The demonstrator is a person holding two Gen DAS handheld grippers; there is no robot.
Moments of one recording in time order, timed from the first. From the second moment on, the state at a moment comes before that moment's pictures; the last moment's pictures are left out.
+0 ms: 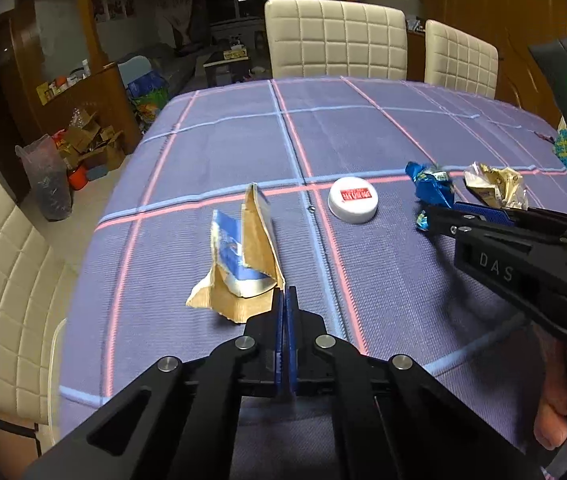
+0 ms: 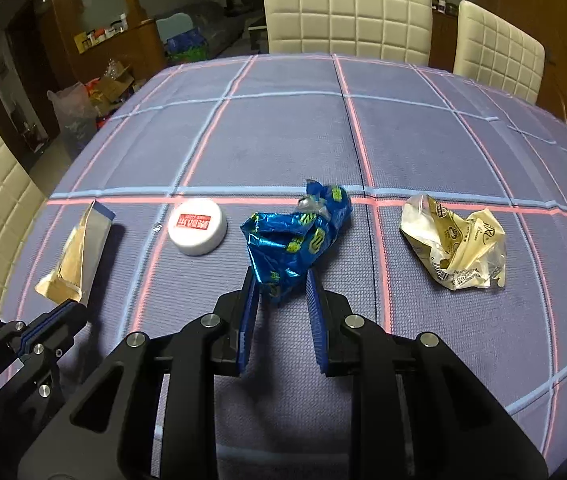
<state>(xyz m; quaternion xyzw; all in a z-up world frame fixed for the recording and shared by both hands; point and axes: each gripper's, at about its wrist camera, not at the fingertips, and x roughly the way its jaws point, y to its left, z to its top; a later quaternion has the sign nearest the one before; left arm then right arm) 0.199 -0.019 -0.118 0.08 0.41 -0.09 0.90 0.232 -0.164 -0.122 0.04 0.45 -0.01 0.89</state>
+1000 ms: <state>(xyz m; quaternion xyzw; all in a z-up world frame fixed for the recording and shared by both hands) 0.156 0.079 -0.094 0.05 0.38 -0.02 0.92 0.182 -0.043 -0.072 -0.06 0.38 0.13 0.91</state>
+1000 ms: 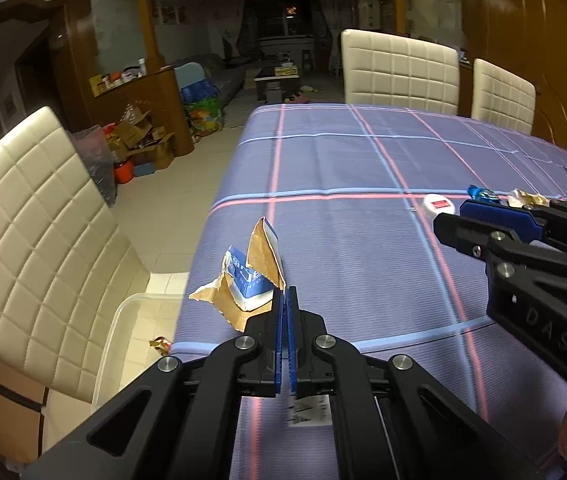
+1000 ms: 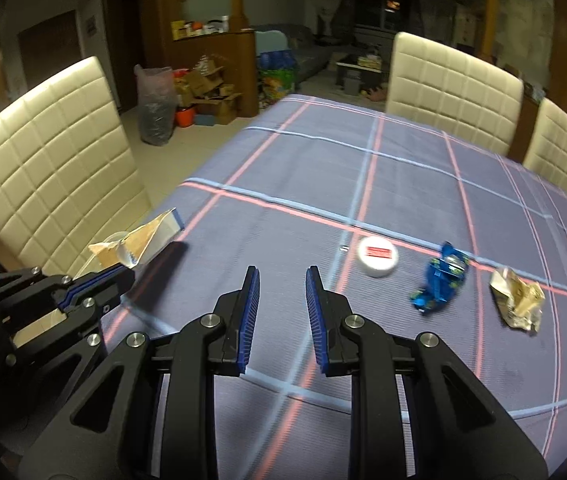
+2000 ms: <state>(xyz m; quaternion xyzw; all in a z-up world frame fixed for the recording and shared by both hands) 0.143 0.135 -0.092 0.02 0.37 0.03 0.93 0.178 0.007 -0.076 -0.10 0.37 0.13 0.92</state>
